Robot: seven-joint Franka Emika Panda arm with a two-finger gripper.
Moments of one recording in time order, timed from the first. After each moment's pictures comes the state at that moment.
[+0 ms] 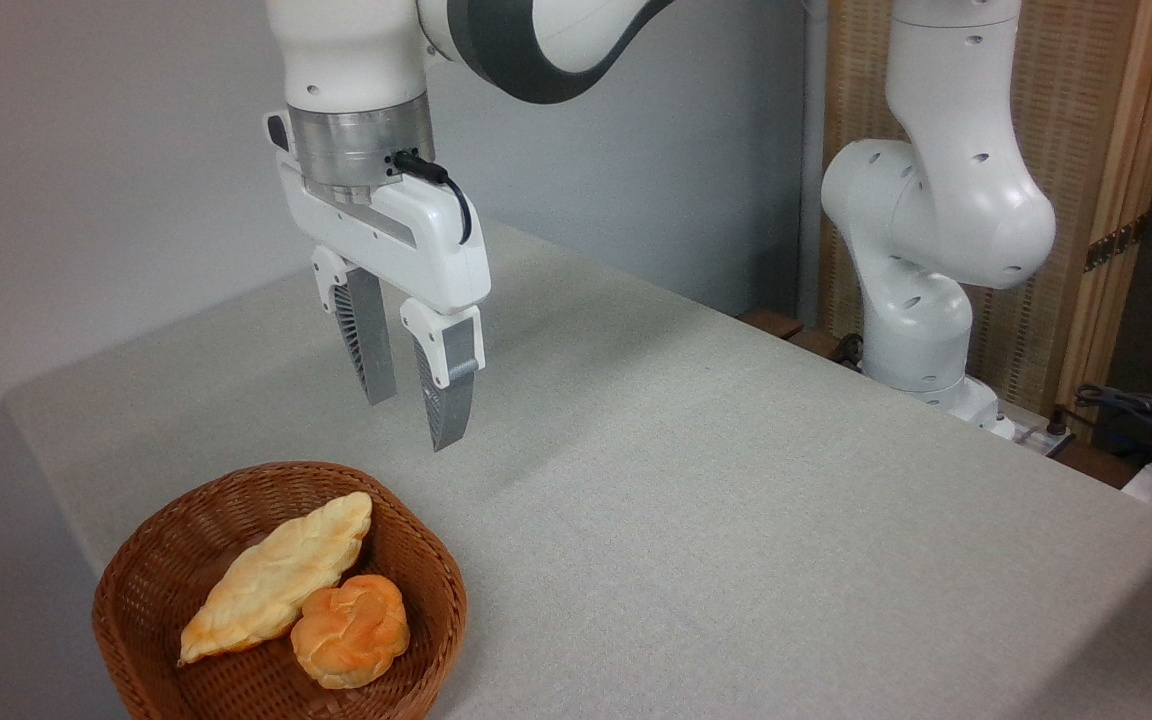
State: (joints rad) arm -0.13 -0.02 0.01 -1.81 -0.04 1.87 0.61
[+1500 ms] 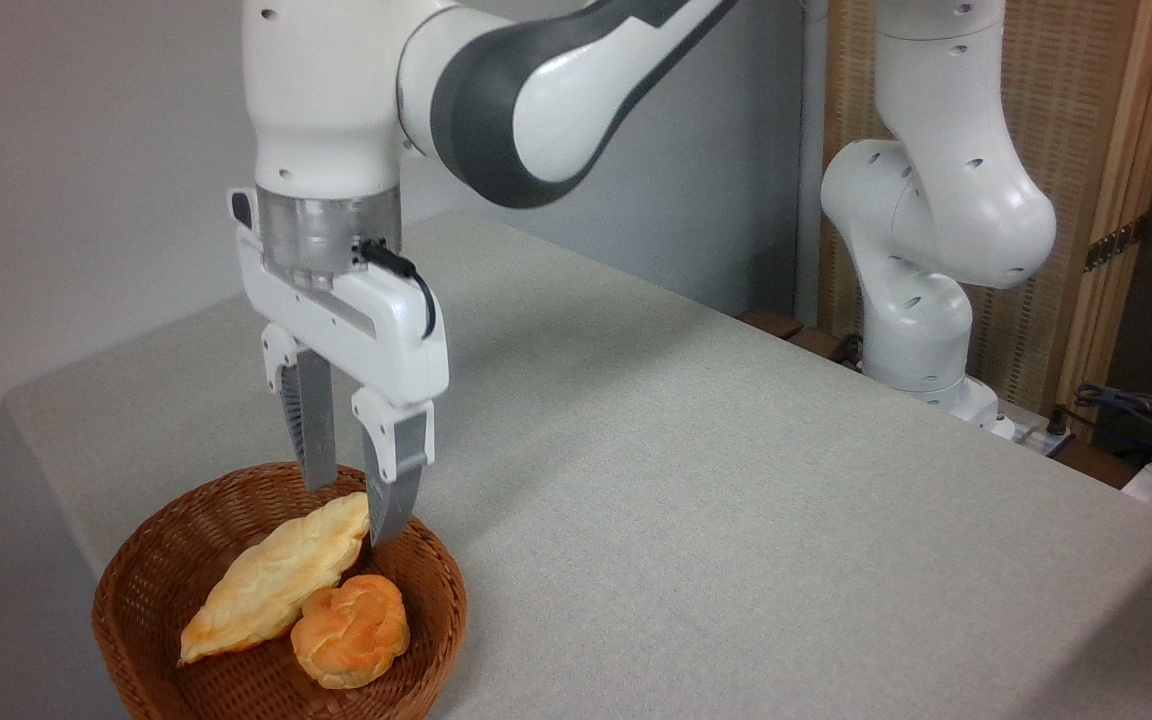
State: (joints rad) arm -0.12 0.10 0.04 -1.81 -0.04 2.12 0.62
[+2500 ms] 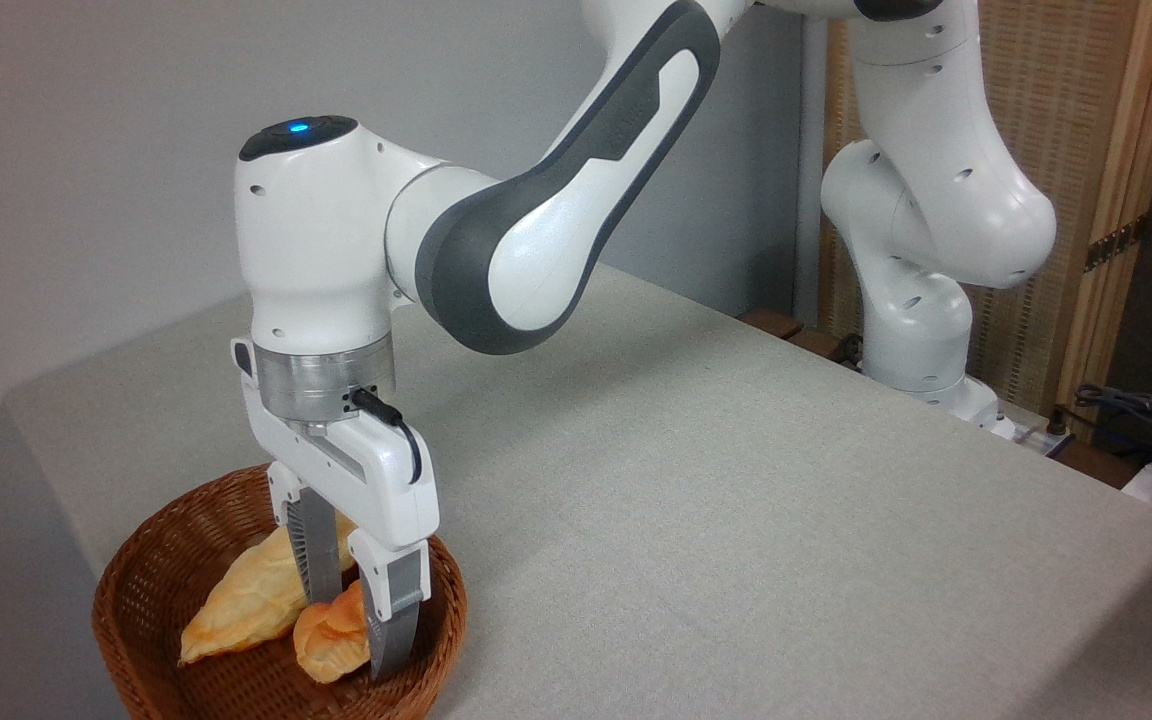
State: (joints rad) arm -0.12 0.26 0.06 -1.81 0.05 2.28 0.63
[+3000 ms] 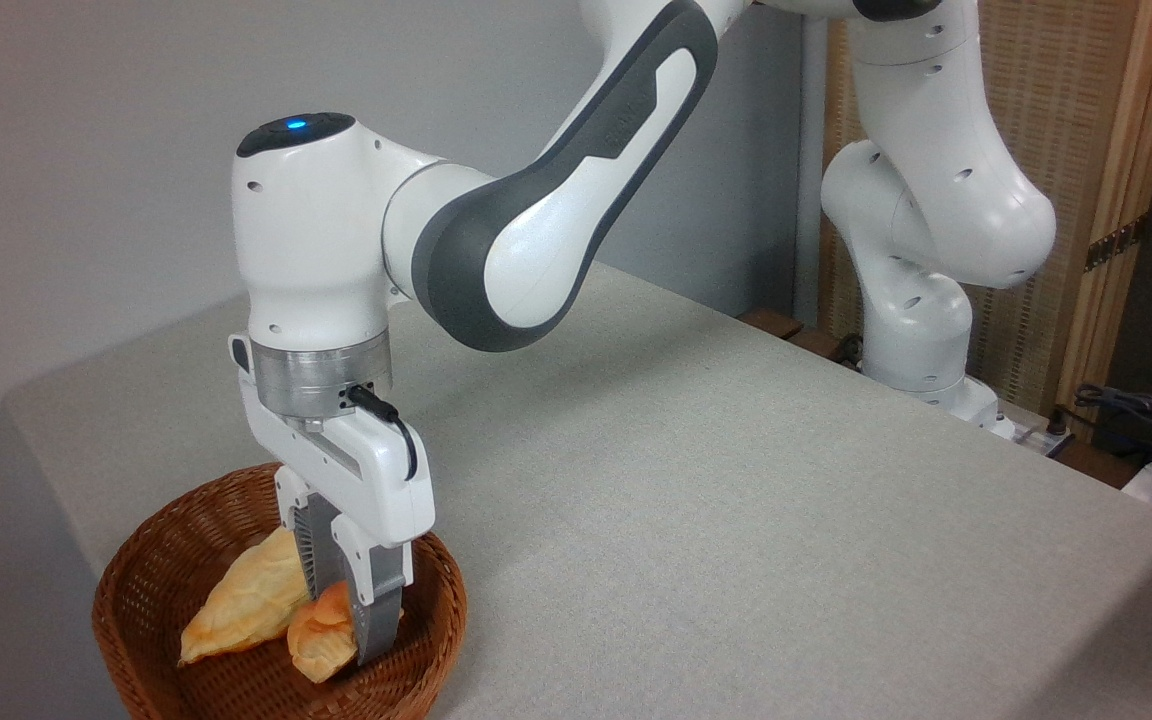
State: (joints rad) arm -0.12 0.26 0.06 -1.81 0.05 2.28 0.63
